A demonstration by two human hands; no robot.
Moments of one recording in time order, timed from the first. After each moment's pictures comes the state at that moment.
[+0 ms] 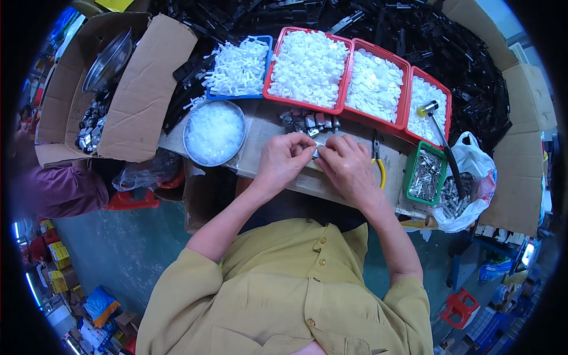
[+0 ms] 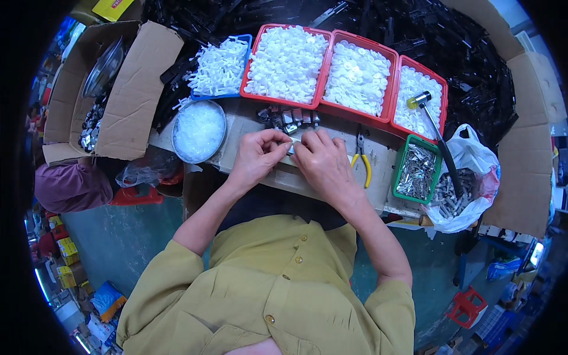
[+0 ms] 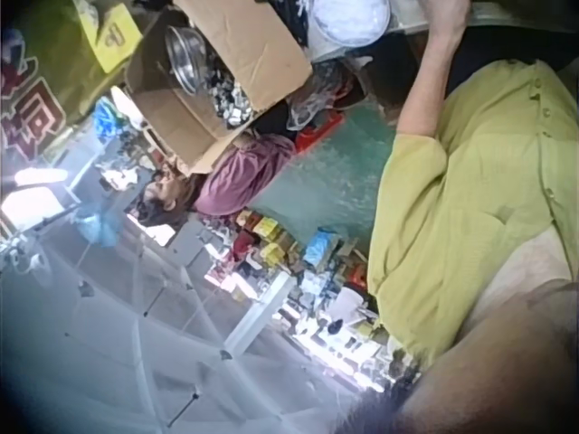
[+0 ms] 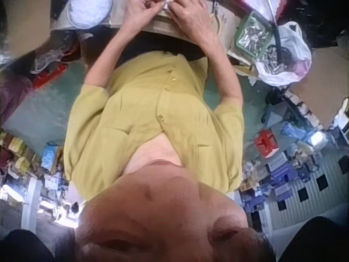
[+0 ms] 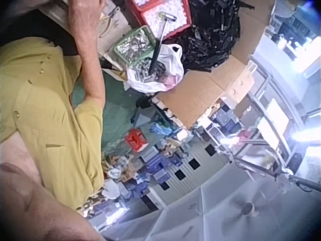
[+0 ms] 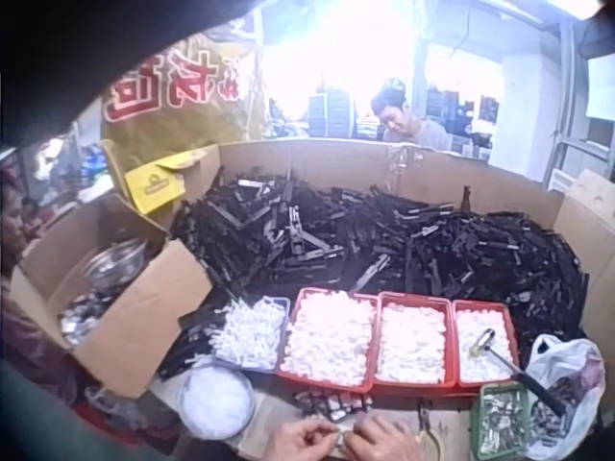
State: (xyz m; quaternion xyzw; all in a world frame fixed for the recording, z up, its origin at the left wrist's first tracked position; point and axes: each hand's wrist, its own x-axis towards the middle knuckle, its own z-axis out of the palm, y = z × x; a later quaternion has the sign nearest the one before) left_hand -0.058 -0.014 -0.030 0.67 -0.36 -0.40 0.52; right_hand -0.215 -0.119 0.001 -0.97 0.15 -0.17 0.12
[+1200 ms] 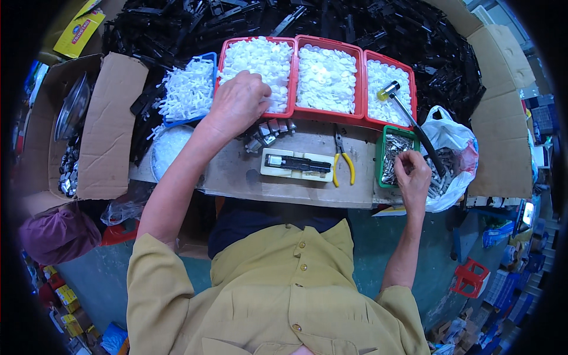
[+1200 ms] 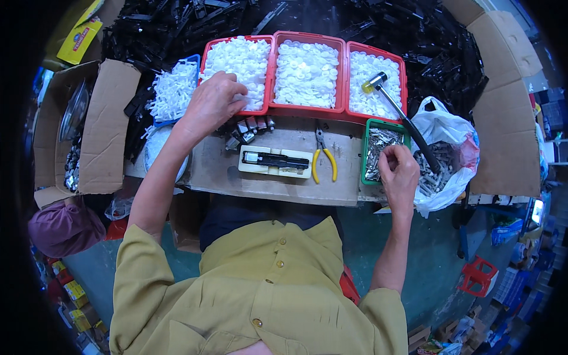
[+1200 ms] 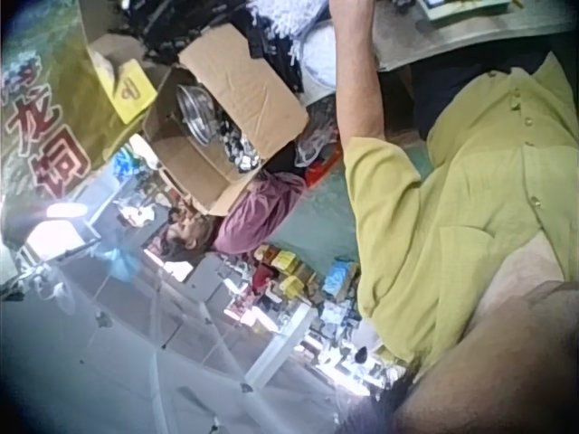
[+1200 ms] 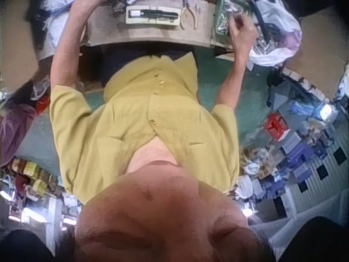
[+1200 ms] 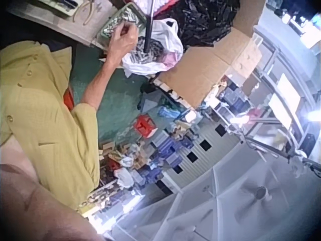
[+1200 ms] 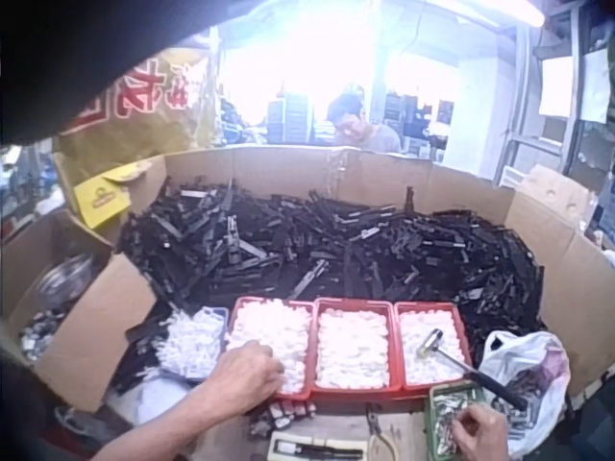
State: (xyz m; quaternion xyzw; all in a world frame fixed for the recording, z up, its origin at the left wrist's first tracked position) left_hand 0.007 -0.113 0.036 0.69 -0.70 -0.02 0.18; right_hand -0.379 -0.177 0.022 -0.80 0.51 -0.26 0.16
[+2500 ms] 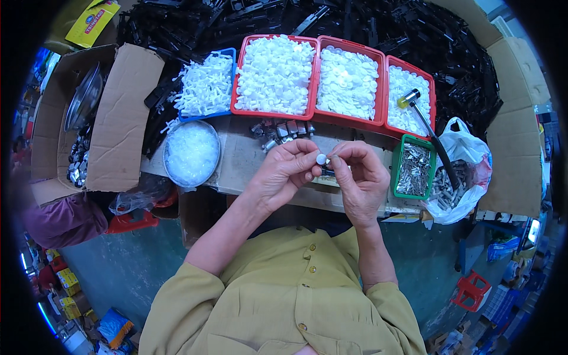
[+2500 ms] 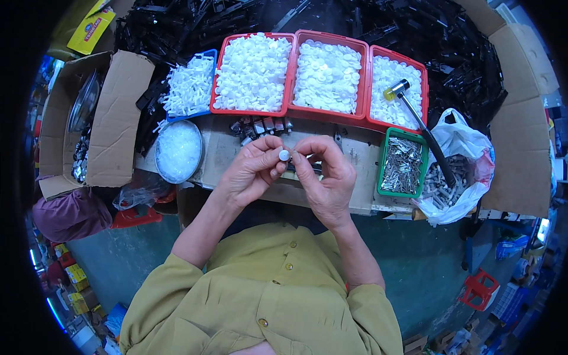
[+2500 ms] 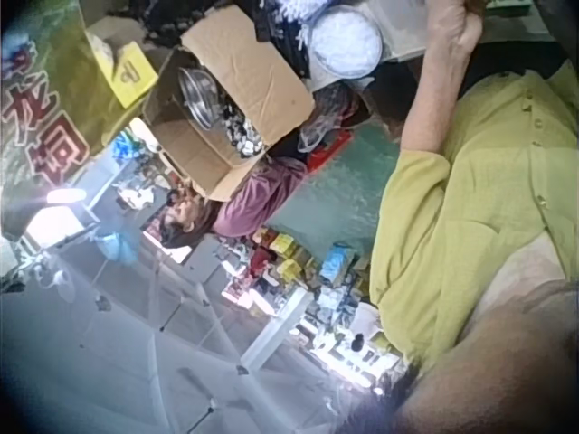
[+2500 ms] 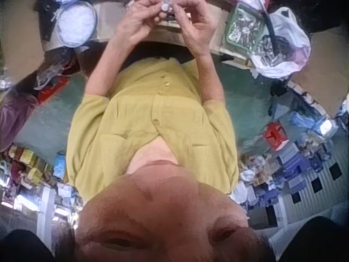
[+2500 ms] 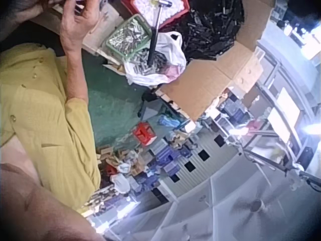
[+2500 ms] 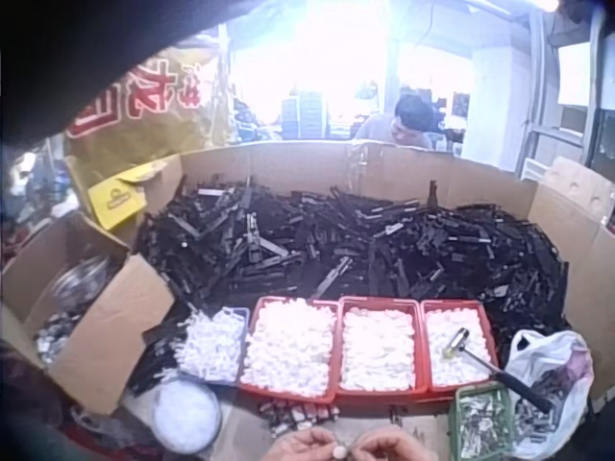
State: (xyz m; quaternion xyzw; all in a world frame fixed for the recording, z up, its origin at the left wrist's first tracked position) left_hand -0.077 -0.040 -0.003 0.26 -0.07 -0.72 0.64; right_hand -0.235 -0.108 0.026 -0.63 0.26 -0.45 0.57
